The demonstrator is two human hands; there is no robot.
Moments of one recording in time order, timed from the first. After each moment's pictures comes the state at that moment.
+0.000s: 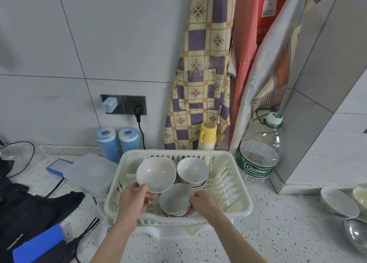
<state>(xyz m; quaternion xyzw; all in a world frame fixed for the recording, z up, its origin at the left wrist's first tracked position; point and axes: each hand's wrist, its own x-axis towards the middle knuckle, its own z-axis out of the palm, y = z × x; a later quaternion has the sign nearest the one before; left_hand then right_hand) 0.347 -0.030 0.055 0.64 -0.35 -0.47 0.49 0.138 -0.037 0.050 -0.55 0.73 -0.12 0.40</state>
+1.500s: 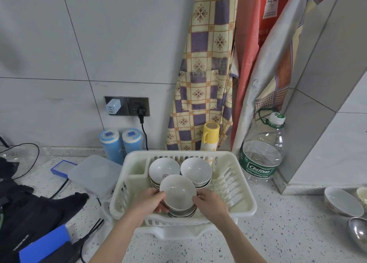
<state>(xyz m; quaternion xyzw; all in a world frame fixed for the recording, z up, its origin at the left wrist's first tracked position) 0.343 -0.041 0.062 0.66 -0.49 -0.52 0.22 0.134 -0.029 0.045 -0.59 0.71 -0.19 0.34</state>
